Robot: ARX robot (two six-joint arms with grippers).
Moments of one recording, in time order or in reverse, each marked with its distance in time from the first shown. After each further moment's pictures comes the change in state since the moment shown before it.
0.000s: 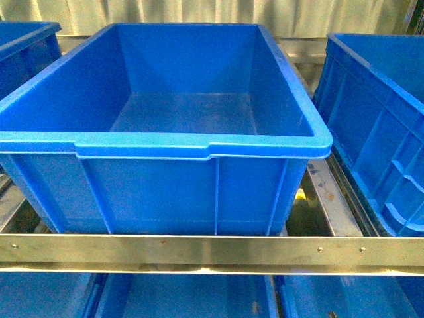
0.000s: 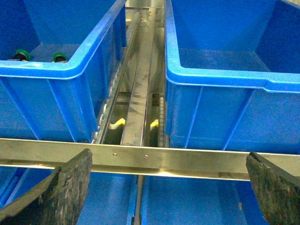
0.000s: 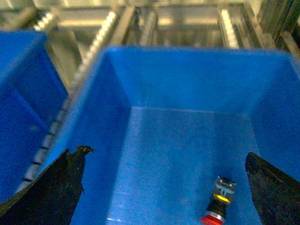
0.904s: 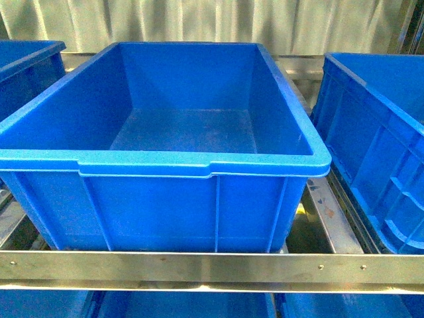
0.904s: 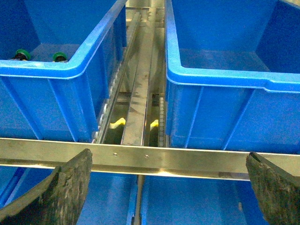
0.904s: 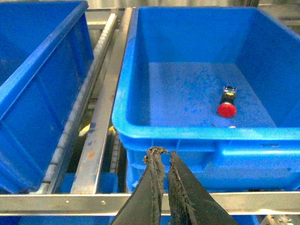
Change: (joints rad) left arm 0.000 0.000 0.000 0.000 0.000 0.000; right arm 0.204 -0.915 -1.150 0.335 0.359 0.028
